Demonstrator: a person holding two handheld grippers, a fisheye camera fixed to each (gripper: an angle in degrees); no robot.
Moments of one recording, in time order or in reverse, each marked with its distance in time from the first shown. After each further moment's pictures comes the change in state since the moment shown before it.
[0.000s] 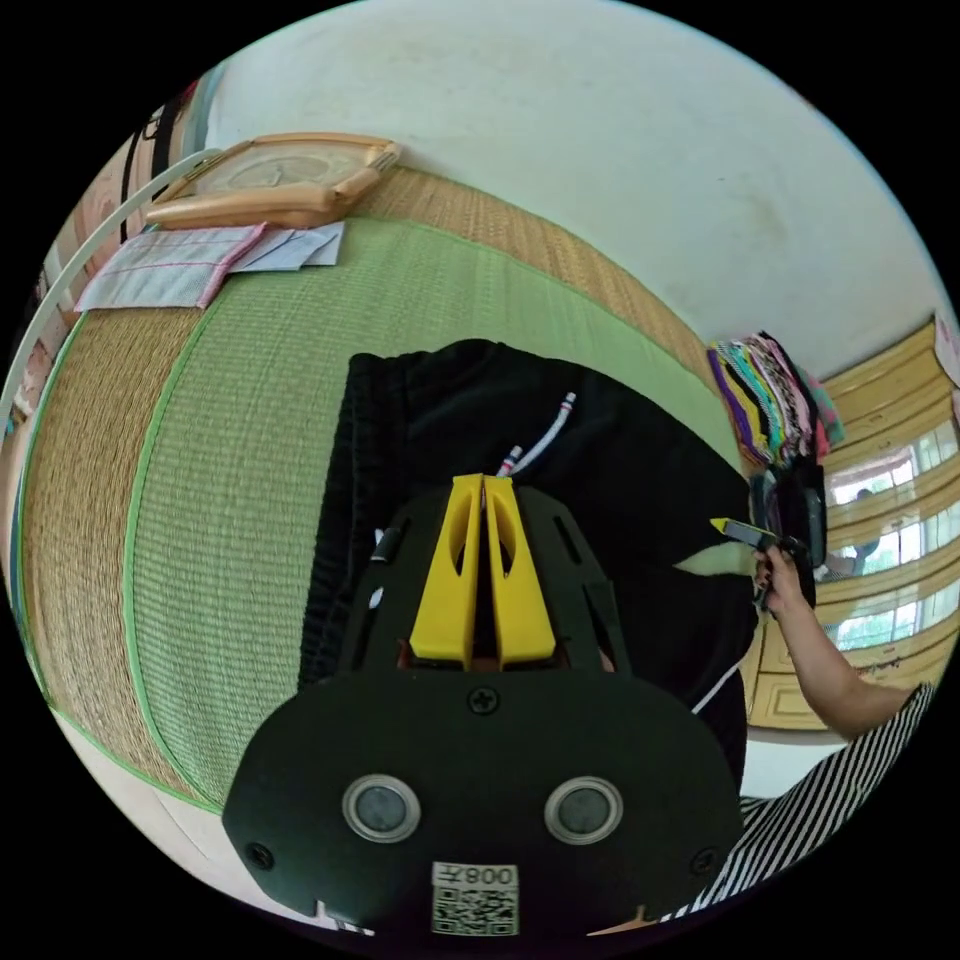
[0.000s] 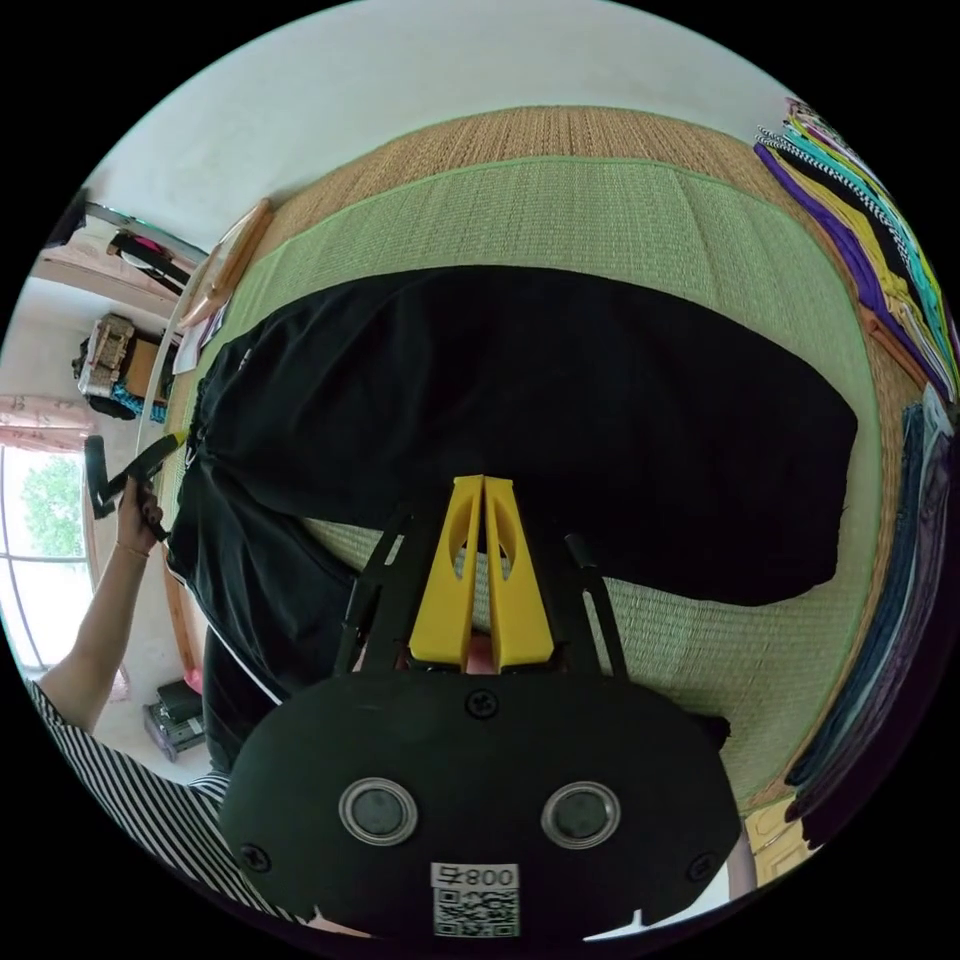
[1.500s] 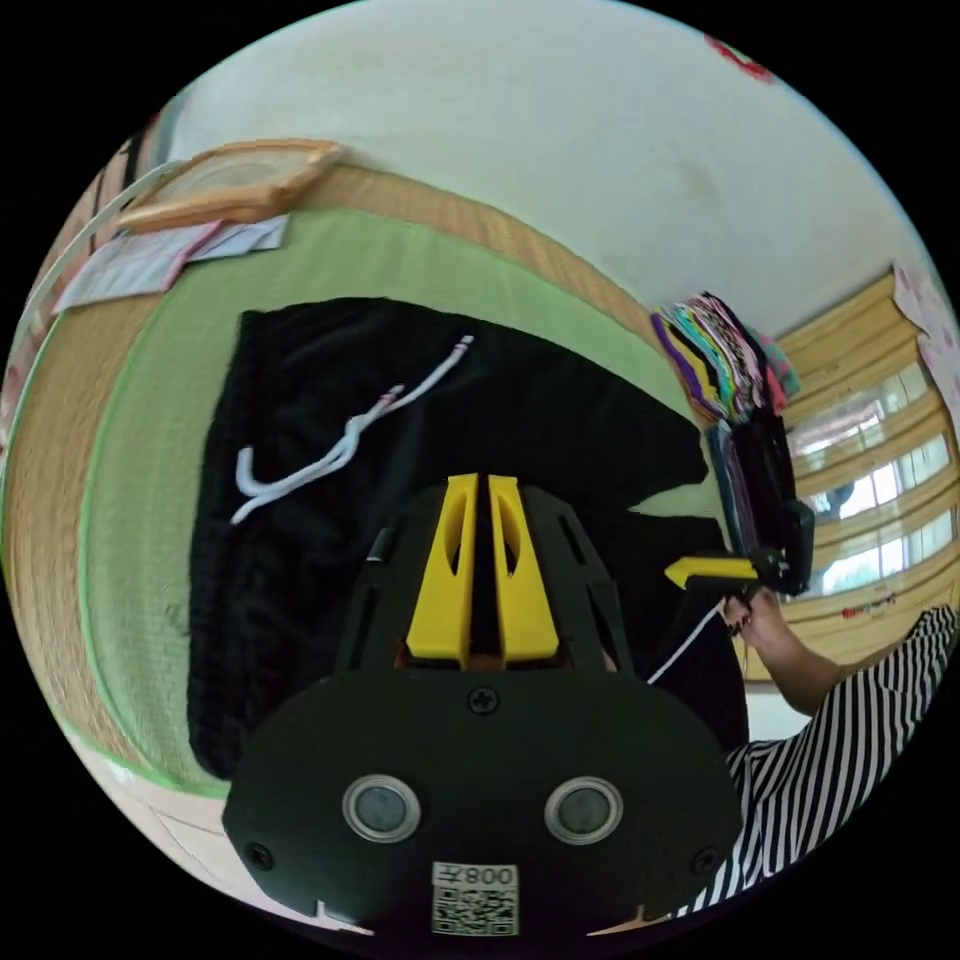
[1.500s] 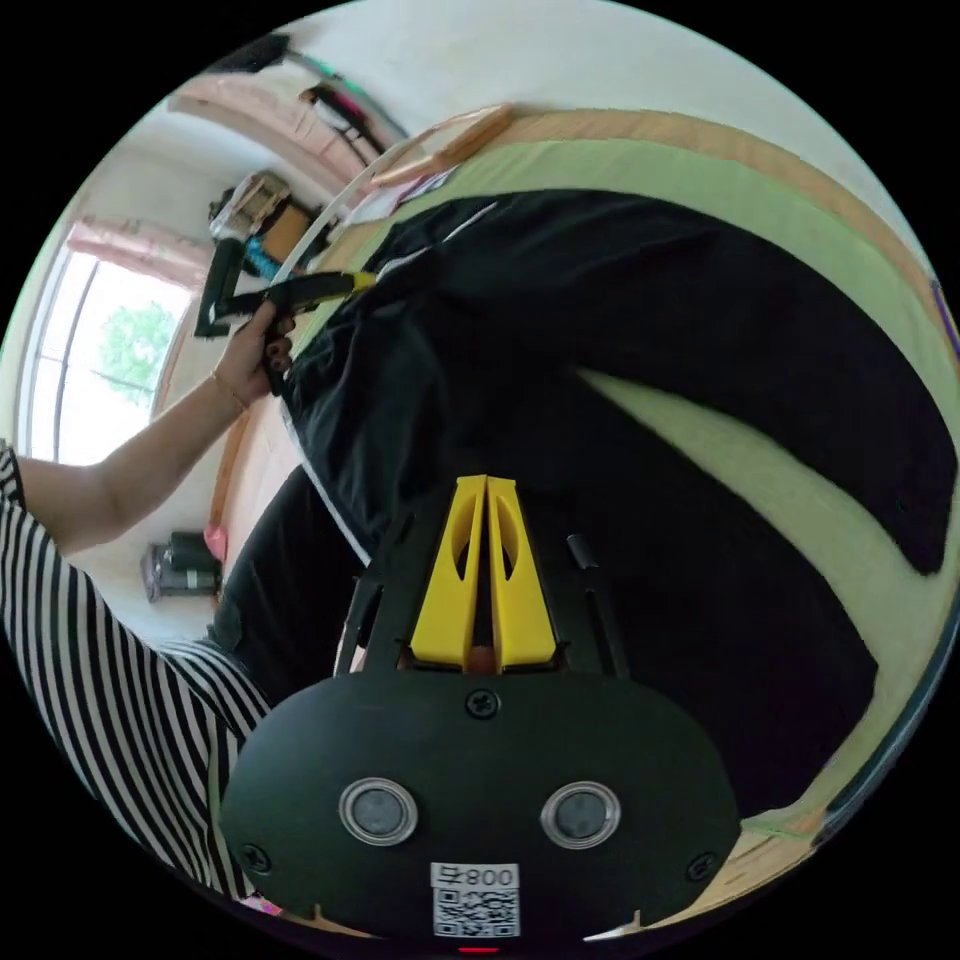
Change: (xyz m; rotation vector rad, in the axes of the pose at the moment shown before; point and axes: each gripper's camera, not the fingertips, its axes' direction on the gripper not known) left arm 0.182 0.007 -0.008 -0.001 0.141 0.174; right arm -0.068 0.153 0.113 0.007 -0.187 -0.290
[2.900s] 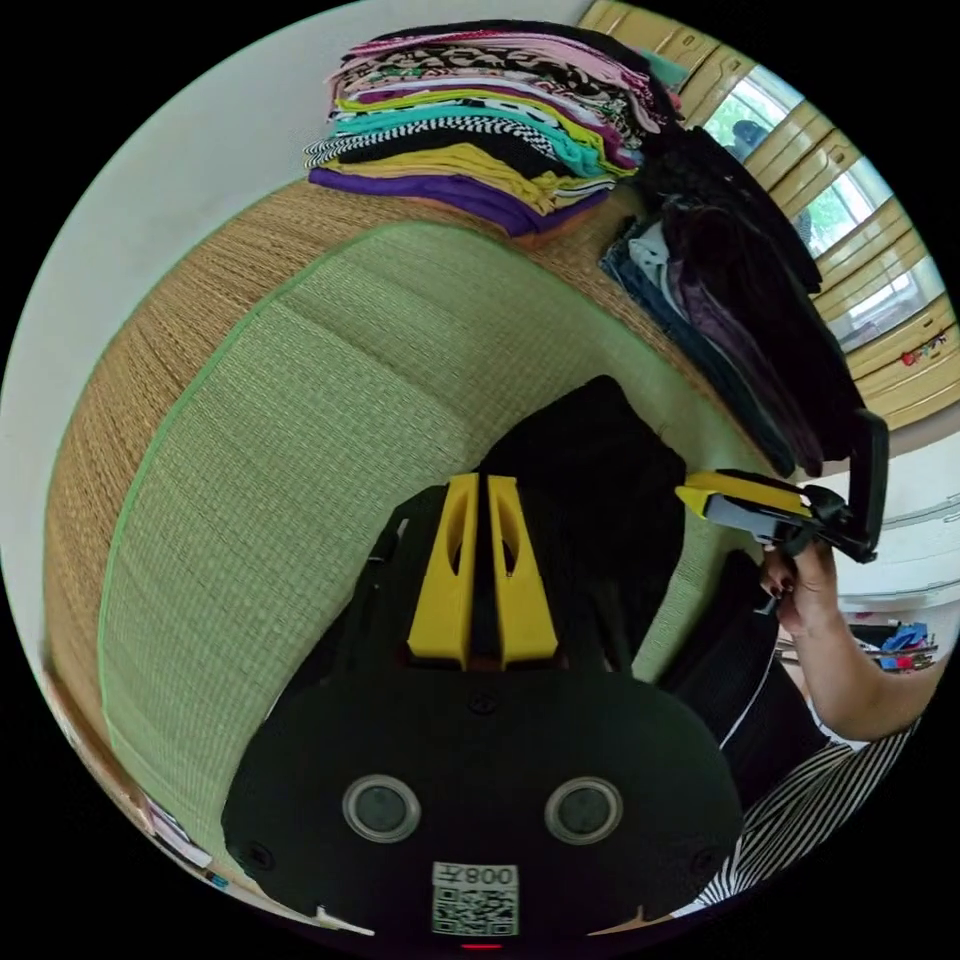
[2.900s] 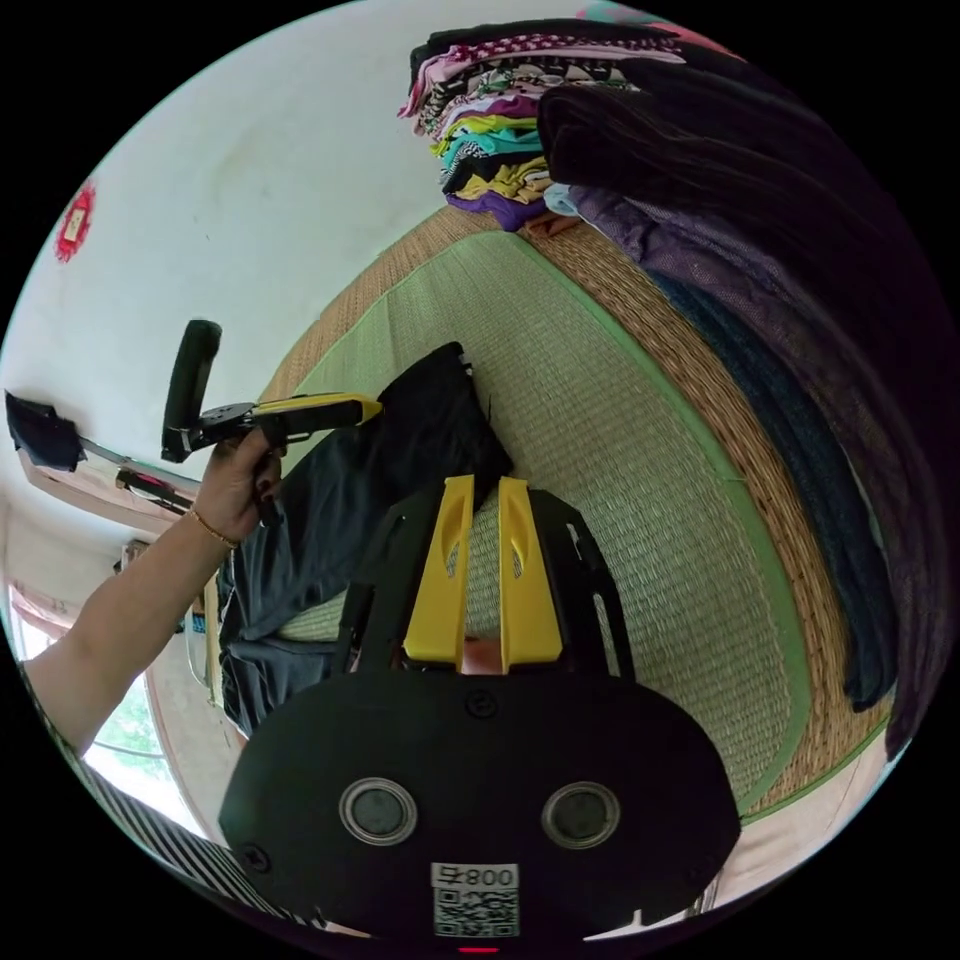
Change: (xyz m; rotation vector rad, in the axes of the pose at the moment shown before) left arm 0.496 -0.248 0.310 -0.399 -0.067 0.771; right arm 0.385 0.324 -0.014 0.501 0.077 0.693
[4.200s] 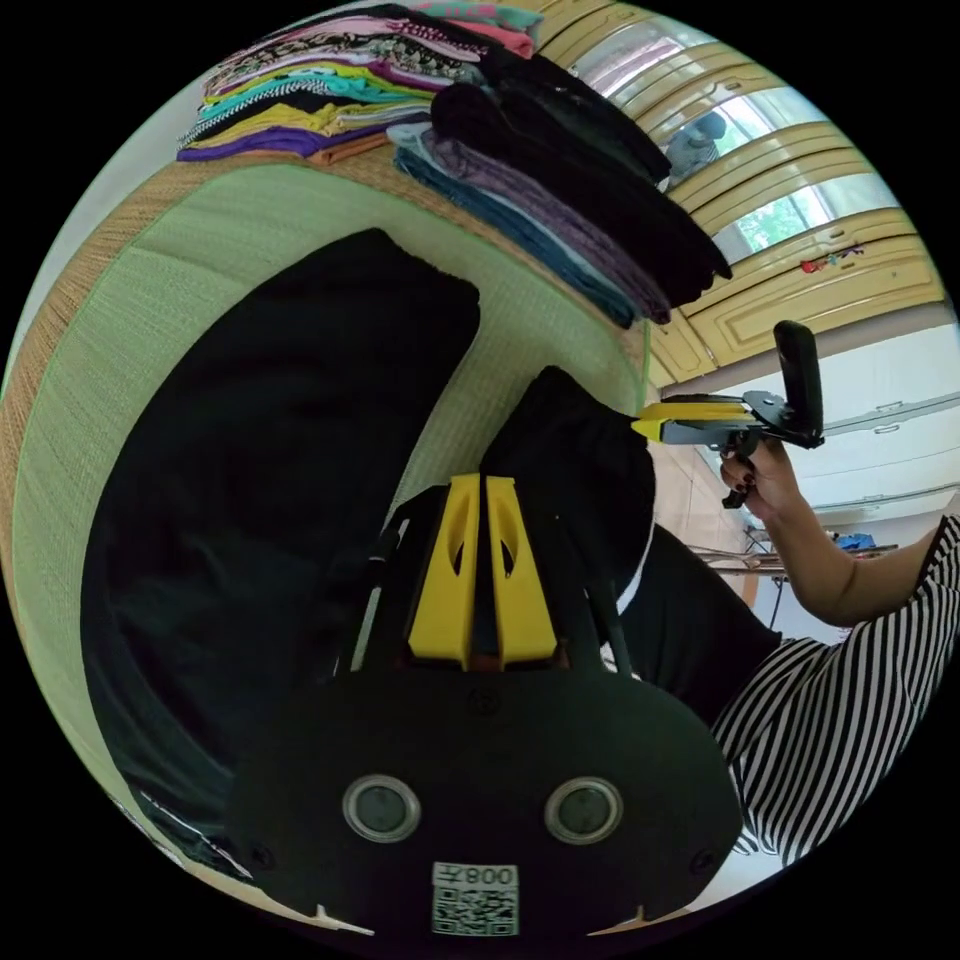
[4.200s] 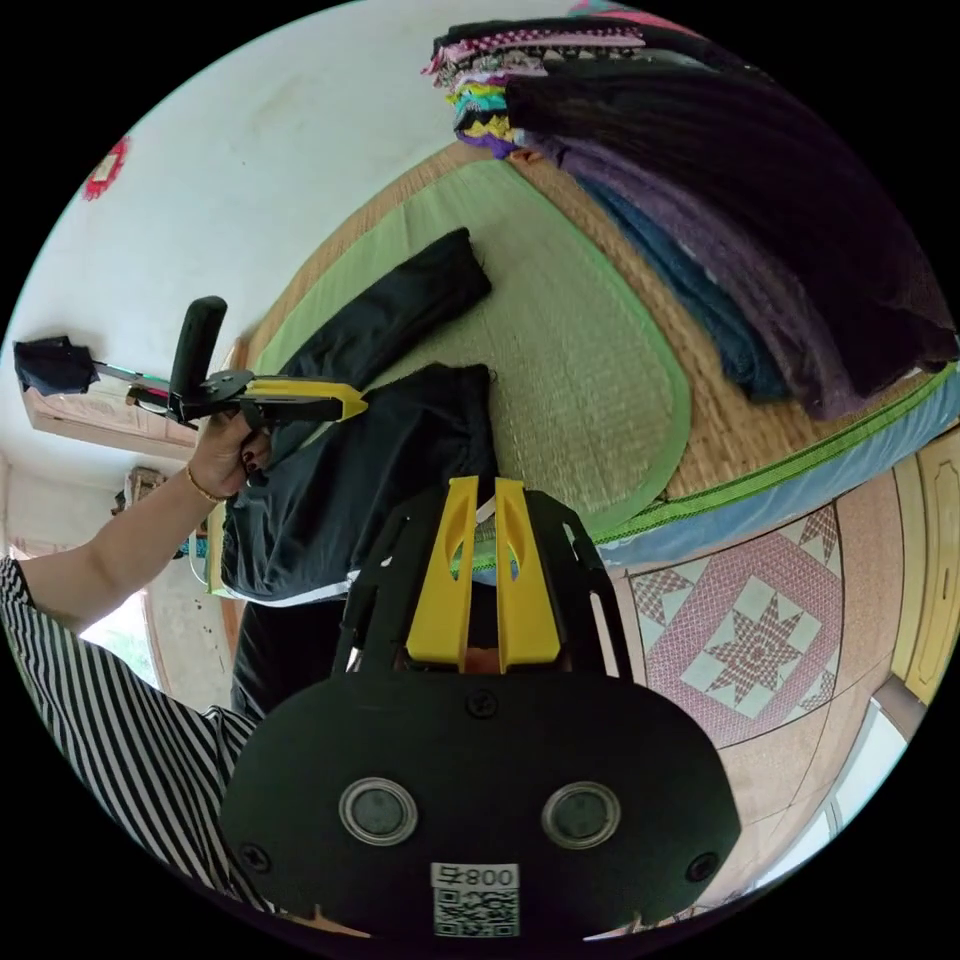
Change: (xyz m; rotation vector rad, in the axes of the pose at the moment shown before) left arm 0.117 0.059 0.050 -0.065 0.262 0.124; right arm 0.068 0.149 -0.126 -0.141 0.050 -0.063
